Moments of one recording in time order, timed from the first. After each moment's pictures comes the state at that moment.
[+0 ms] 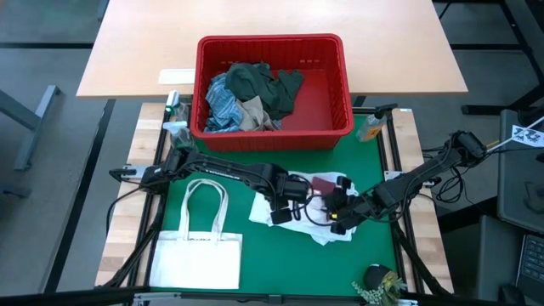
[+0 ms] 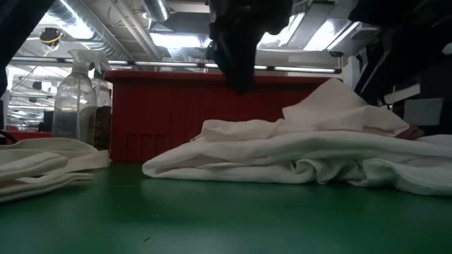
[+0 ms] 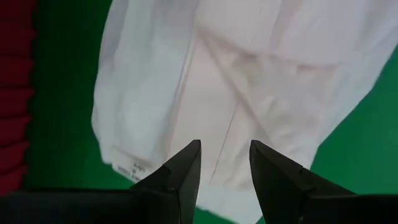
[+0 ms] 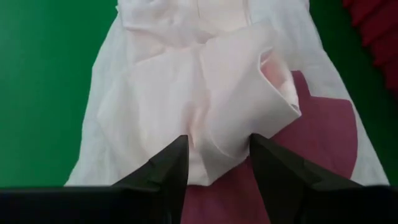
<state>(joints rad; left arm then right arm) -0.15 2.19 2.06 -1.25 -0.17 -0.41 0.52 1.30 0.79 -0.53 0.45 0.51</state>
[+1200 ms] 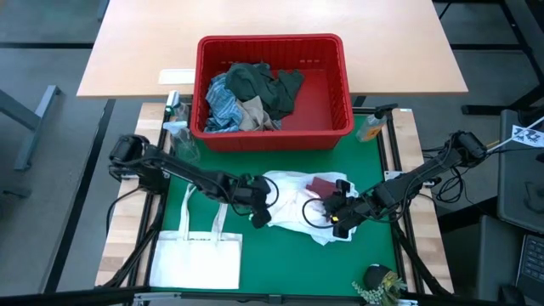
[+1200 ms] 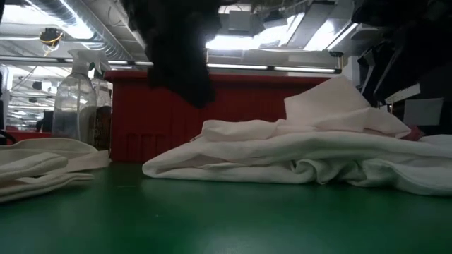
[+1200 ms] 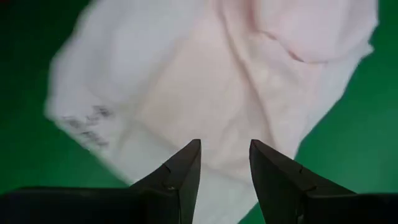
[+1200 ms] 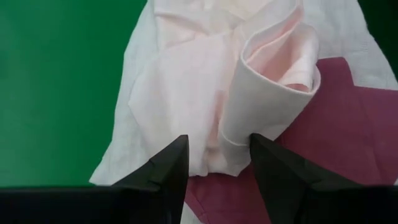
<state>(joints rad) -0.25 1.71 1.14 -0.41 -0.27 -0.71 0.52 1.30 0.79 -0.52 0.35 0.52</state>
